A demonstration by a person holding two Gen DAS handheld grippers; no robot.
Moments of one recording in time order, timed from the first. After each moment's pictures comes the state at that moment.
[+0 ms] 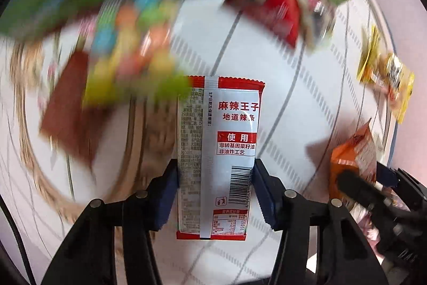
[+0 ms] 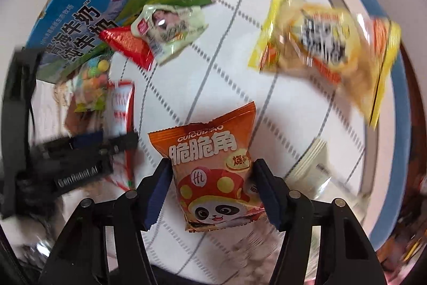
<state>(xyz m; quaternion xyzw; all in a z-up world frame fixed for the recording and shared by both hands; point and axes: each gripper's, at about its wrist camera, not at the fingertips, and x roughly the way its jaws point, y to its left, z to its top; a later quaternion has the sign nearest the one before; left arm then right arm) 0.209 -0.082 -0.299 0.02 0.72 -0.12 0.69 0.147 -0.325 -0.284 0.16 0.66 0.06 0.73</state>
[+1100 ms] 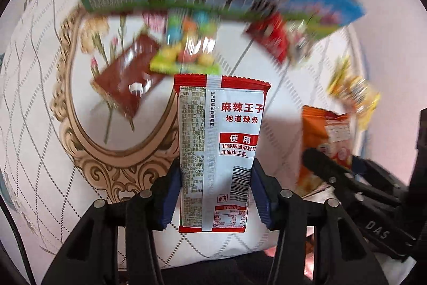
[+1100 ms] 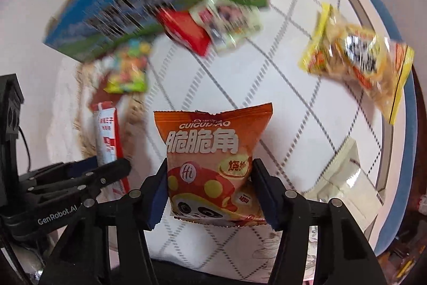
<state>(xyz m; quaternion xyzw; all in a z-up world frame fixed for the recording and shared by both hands) 0.169 -0.054 -0.207 -0.07 0.67 -0.12 0.73 0.158 -0.255 -0.249 0.12 0.63 0.11 0.76</state>
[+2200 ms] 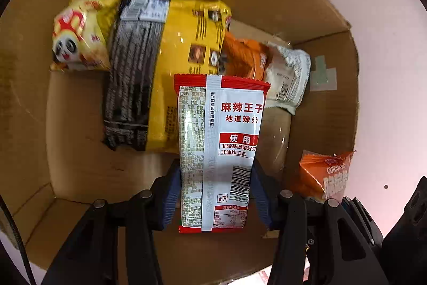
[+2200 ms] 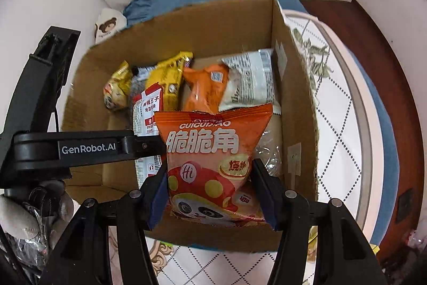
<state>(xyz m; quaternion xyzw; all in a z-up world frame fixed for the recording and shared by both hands) 0.415 -0.059 -0.221 -0.15 0.72 -0.12 0.66 0.381 -0.242 -0.198 0.09 0.60 0.10 0.79</state>
